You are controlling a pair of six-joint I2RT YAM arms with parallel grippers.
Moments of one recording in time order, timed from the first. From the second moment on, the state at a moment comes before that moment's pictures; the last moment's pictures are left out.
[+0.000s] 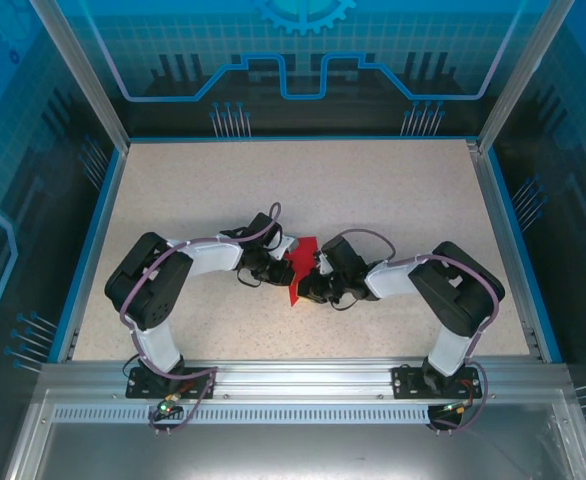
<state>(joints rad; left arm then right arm) -0.54 1.79 0.93 -0.32 0.43 -0.27 0.71 1.75 0.68 0.19 -0.50 0.97</state>
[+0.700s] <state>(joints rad) -0.54 1.80 0.94 -0.32 0.43 -0.27 0.78 1.74 0.67 0.20 -0.48 1.00</state>
